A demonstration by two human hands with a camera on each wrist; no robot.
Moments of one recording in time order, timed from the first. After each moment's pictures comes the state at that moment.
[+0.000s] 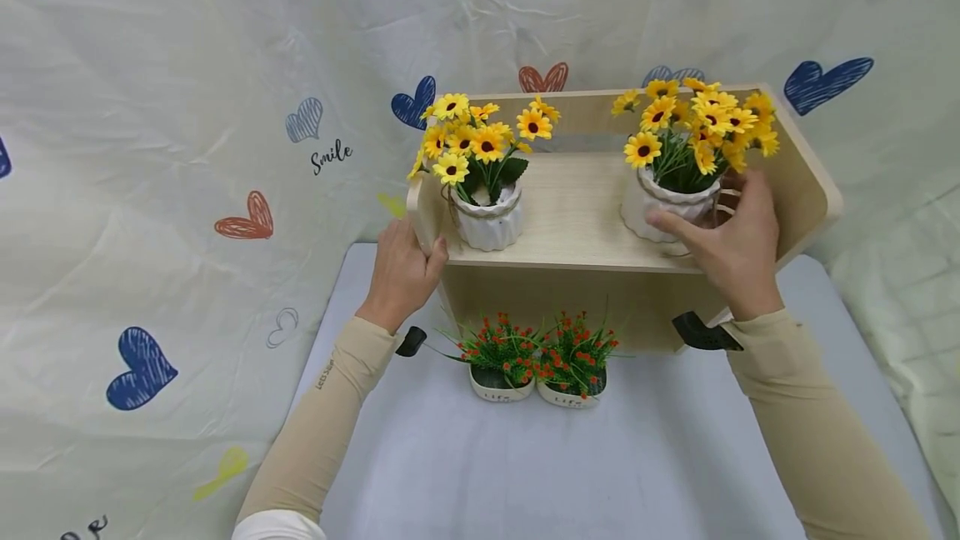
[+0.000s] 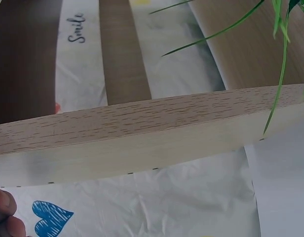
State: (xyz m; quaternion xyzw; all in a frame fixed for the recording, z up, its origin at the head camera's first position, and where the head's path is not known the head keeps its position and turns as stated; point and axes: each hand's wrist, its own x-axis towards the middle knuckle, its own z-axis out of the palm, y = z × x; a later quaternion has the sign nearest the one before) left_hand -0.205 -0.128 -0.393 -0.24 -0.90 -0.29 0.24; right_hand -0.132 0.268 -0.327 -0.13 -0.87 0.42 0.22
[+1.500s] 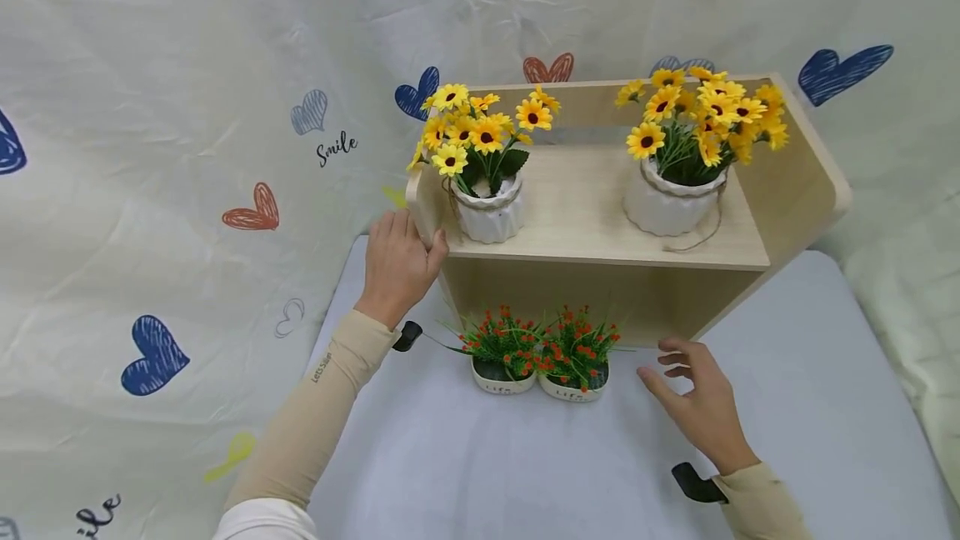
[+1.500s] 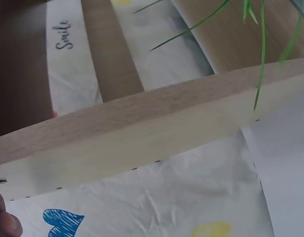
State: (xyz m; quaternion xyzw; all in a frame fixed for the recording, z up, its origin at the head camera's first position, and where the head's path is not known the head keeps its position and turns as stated) left_hand -0.189 -0.129 -0.385 -0.22 -0.92 -0.11 0.32; right_hand -0.005 0.267 -0.516 0.00 -0.90 0.40 0.16
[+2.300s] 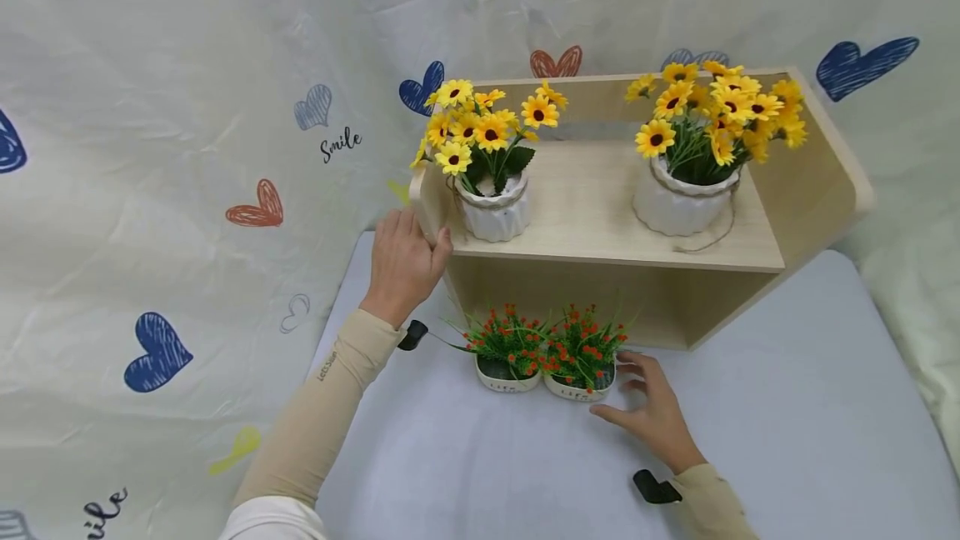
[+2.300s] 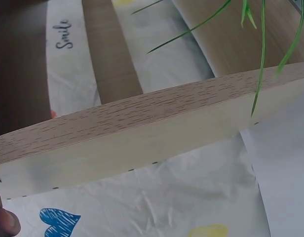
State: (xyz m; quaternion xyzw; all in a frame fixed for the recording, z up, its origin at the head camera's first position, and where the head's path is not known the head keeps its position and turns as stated) left_hand -0.192 -0.129 -0.388 -0.21 -0.93 -0.13 0.29; right_hand -0.011 0.230 -0.583 0.01 -0.86 0.51 0.05
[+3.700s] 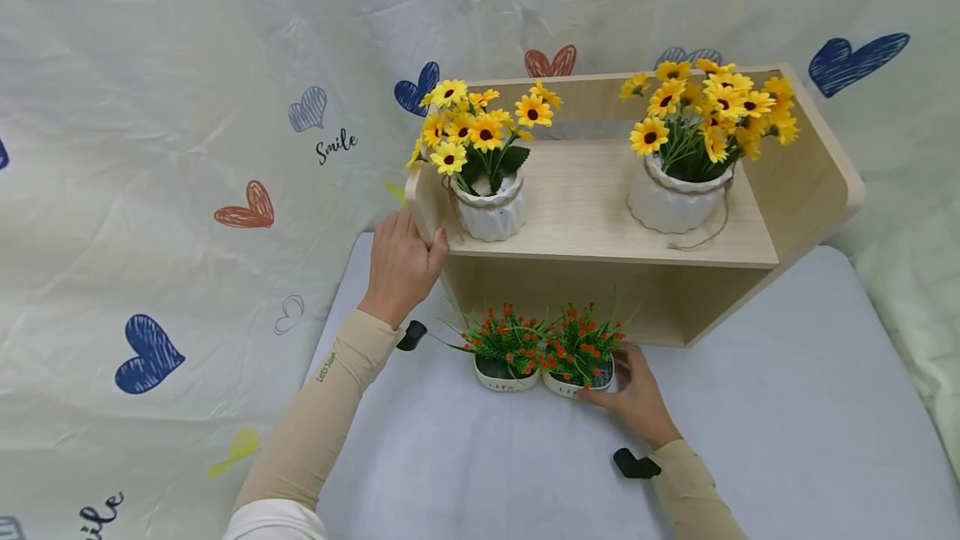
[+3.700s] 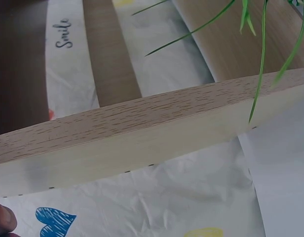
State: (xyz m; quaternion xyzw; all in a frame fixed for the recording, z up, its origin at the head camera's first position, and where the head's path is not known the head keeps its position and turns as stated) left_hand -0.193 -0.127 -0.390 -0.21 -0.93 -0.16 0.27; right_hand -0.032 0.218 -0.595 -0.04 -0.85 0.52 -0.02
